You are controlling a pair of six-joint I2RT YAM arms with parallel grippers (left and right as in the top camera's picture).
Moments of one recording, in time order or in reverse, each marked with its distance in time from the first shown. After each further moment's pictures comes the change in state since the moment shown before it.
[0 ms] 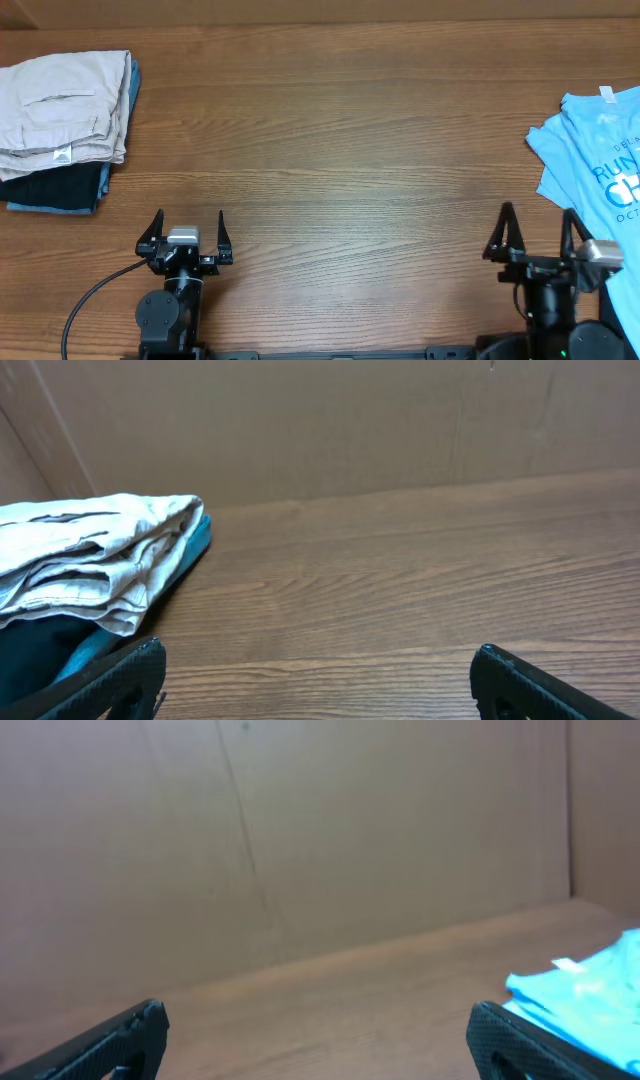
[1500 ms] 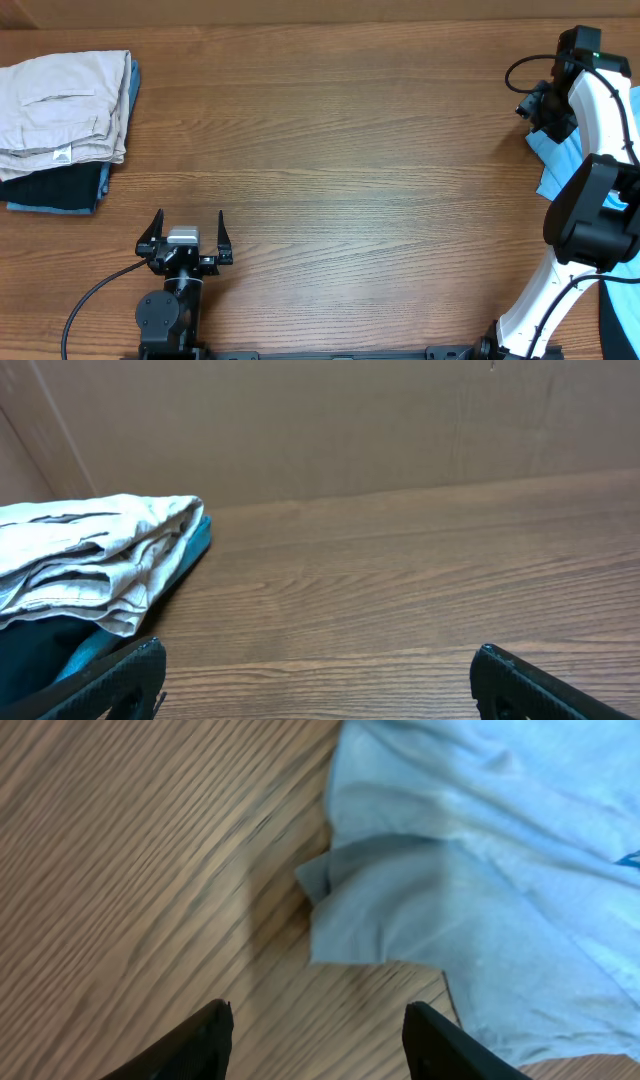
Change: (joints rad) left arm 0.000 -0.002 0.000 0.000 0.000 0.000; right arm -0.365 2.134 1.351 -0.625 0.018 0.301
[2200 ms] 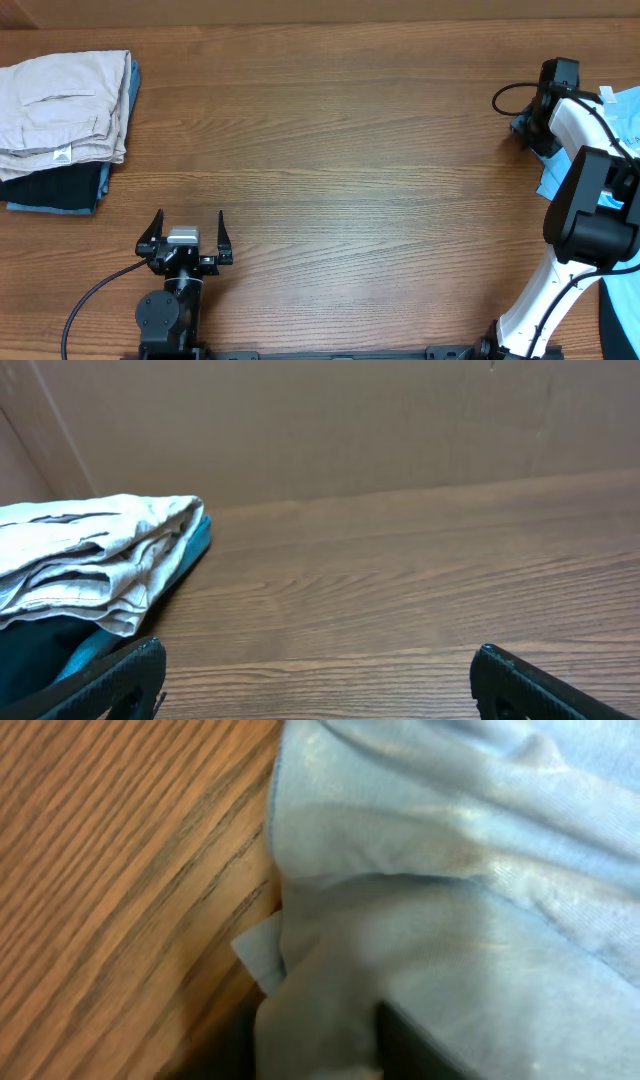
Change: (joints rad) left arm 0.000 0.000 0.000 0.000 0.000 0.000; right arm -0.001 0.006 -0.284 0.378 0.101 0.058
